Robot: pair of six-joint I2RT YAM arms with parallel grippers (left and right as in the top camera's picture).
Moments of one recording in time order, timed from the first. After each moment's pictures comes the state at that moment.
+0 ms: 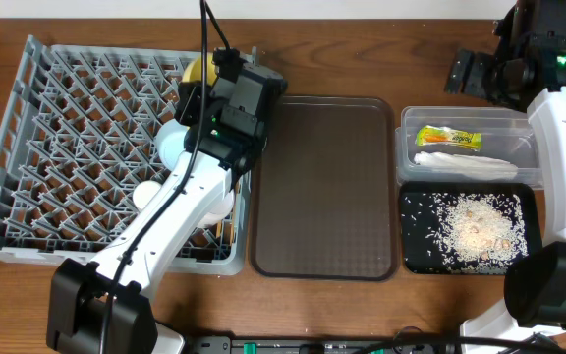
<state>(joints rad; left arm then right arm) -0.46 1.61 1.28 -0.48 -1.02 0.19 -0.07 1.79 1.75 -0.99 -0.03 0.23</state>
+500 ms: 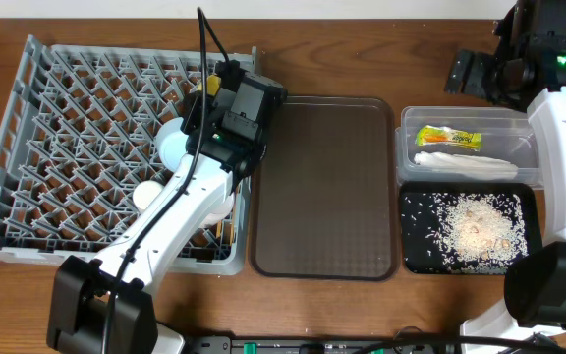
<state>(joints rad) -0.46 1.61 1.24 -0.51 -0.92 0.11 -0.07 1.79 1.75 -0.99 -0.03 0.23</state>
